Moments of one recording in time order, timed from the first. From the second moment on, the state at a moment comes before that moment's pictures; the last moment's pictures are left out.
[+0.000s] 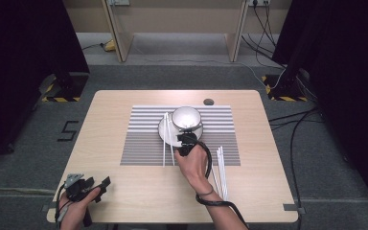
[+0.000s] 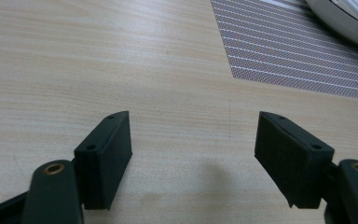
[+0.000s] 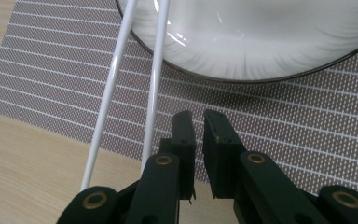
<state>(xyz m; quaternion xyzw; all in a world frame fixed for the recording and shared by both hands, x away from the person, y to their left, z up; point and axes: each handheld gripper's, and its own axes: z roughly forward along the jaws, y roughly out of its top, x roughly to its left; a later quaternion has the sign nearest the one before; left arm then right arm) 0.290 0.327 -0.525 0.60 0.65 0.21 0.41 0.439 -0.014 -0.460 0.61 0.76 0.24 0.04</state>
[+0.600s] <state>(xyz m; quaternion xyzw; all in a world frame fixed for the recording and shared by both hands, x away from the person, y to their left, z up) 0.289 0.327 -0.525 0.60 0.65 0.21 0.41 0.433 0.002 -0.469 0.59 0.77 0.22 0.03</state>
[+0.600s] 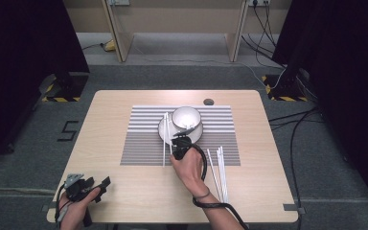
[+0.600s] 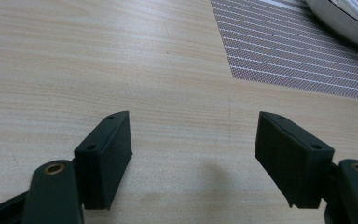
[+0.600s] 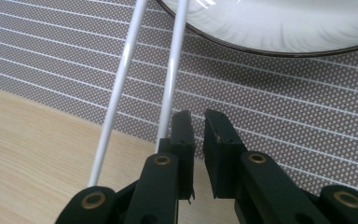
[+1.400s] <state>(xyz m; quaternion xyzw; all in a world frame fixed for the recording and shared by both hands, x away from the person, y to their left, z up) 0.289 0.327 -0.525 0.60 0.65 0.21 0.41 0.432 0.024 -0.470 0.57 0.79 0.22 0.03</state>
